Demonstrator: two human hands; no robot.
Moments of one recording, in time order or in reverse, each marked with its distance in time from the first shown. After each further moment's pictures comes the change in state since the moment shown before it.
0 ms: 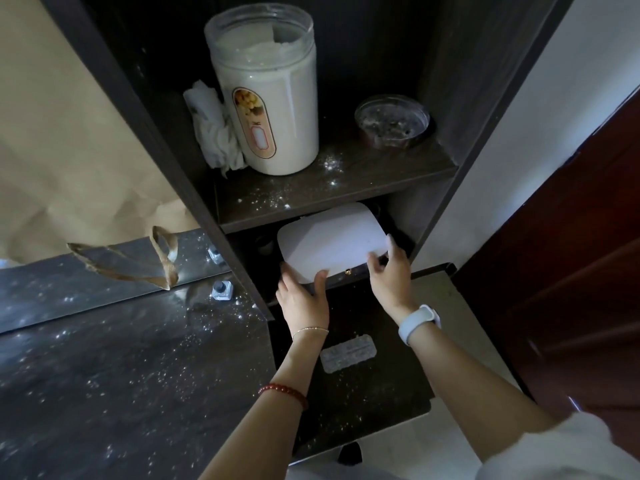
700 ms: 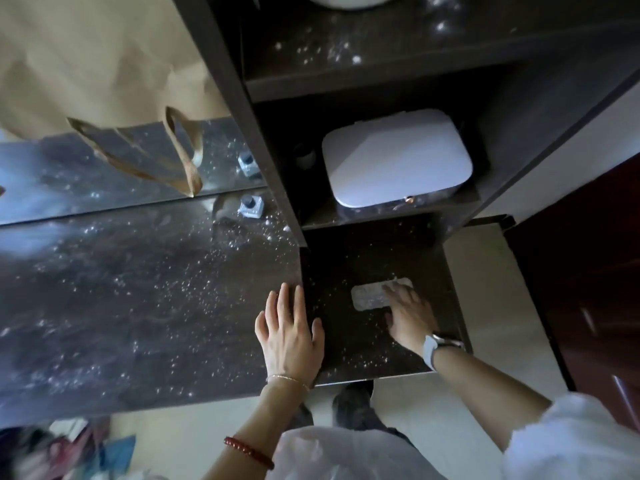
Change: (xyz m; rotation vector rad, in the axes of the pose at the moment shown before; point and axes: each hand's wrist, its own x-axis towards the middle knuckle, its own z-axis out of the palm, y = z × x) left_hand -0.074 -0.157 -0.042 0.821 -0.136 0.142; right_hand -0.092 0.139 0.084 -0.688 -0.732 -0.233
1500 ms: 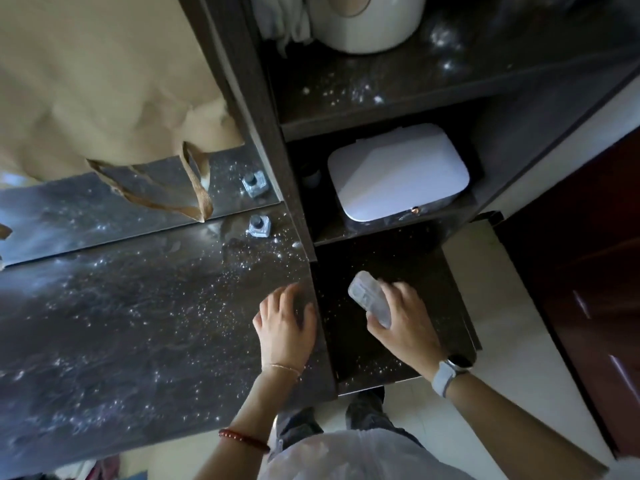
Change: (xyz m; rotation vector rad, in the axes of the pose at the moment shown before) left_hand 0.038 -0.026 -0.041 -0.369 -0.001 -0.004; right_hand -0.034 -0.062 -0.039 0.280 0.461 -0.072
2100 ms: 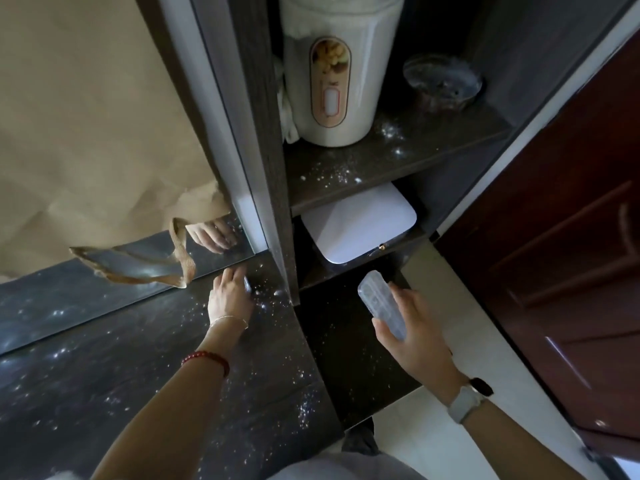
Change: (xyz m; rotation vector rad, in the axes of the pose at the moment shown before) left_hand 0.149 -0.016 -0.046 0.232 -0.145 0.148; right_hand -0.010 -0.048 -0.070 0.049 0.270 0.126
